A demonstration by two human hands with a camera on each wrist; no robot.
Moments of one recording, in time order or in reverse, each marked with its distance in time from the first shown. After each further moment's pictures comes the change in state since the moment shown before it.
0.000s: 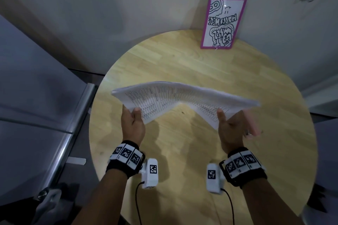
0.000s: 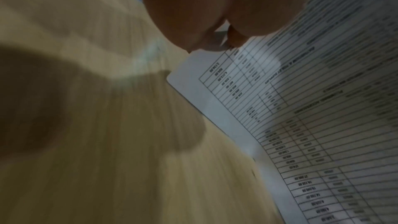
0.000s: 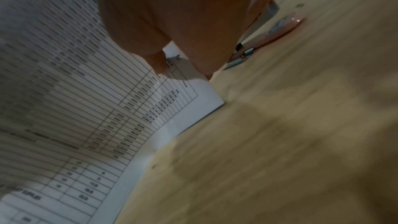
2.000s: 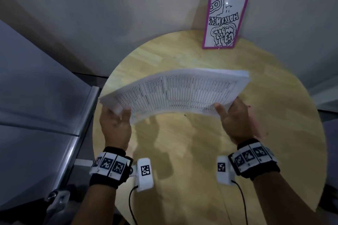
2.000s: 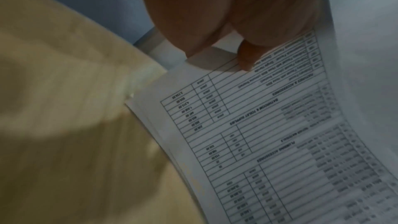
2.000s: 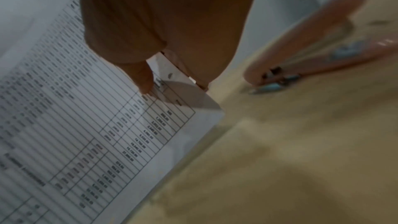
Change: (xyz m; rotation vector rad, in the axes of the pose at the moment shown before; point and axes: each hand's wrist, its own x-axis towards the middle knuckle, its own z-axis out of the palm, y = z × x) left_hand 0.006 0.034 -0.032 -0.219 0.087 0.140; right_hand 0.022 -0.031 -0.004 -0.124 -0.249 -0.313
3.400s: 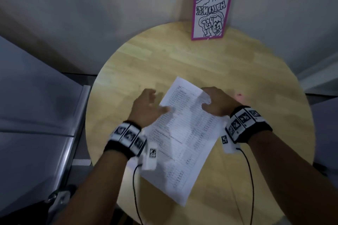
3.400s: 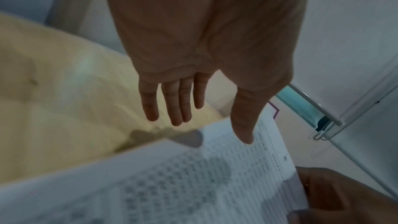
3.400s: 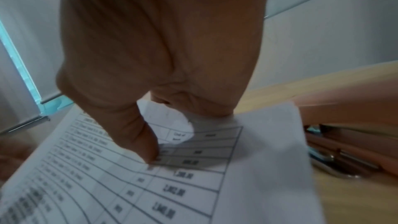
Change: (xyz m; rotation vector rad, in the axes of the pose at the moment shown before) left_hand 0.012 0.003 0.066 0.708 -0.656 -0.264; right_hand 0.044 0.001 -0.011 -0.528 -0.716 0.142
